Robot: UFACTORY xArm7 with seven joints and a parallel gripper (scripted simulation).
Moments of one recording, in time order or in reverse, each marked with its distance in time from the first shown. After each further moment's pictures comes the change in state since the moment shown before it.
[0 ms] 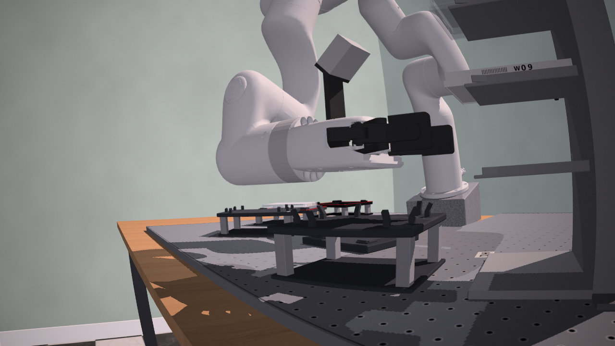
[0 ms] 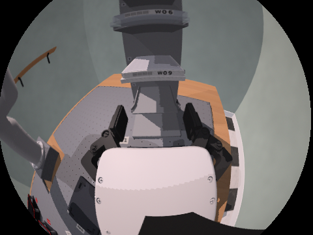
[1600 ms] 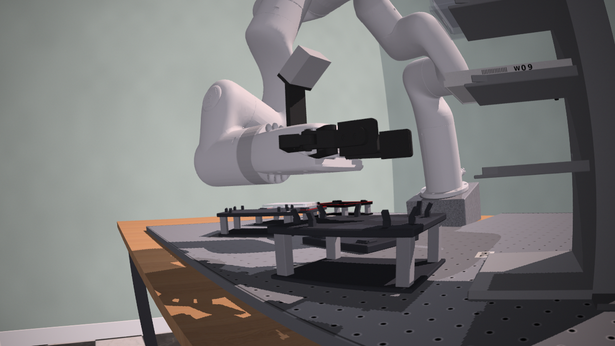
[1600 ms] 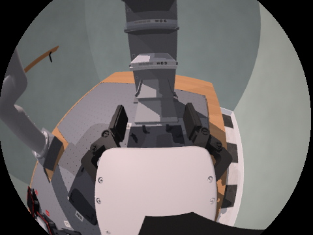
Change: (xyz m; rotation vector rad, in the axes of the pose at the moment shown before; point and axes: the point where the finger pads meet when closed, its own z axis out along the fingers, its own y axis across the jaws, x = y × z) arm 0.000 0.000 -0.053 0.000 0.000 0.000
